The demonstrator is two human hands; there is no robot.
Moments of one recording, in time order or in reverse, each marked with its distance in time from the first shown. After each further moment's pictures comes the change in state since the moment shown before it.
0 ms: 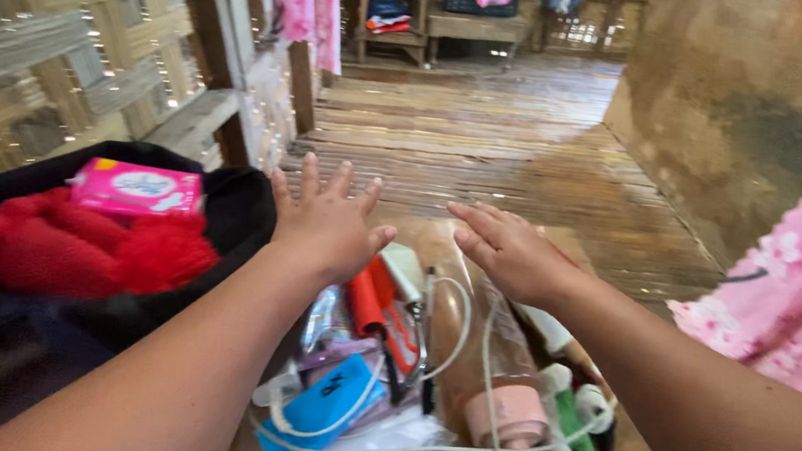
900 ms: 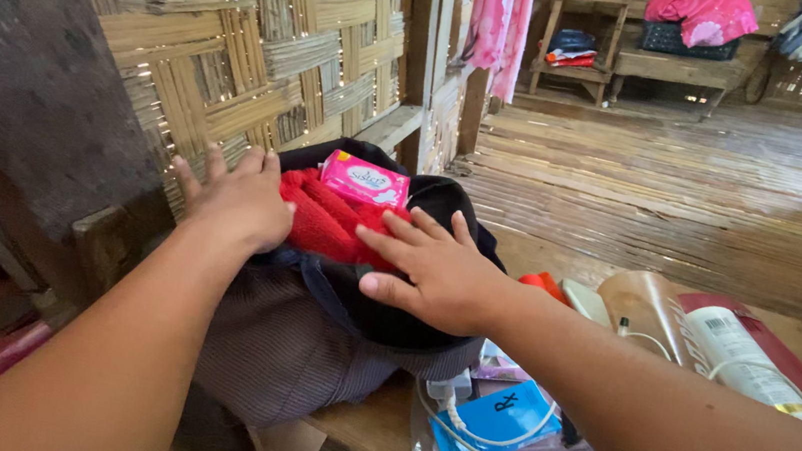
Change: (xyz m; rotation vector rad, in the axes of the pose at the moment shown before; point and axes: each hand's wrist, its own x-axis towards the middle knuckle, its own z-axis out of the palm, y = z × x) left_hand -0.116 -0.246 -0.034 0.066 0.079 -0.666; right_hand 0.079 -0.250 0.098 -0.048 -0.289 -0.535
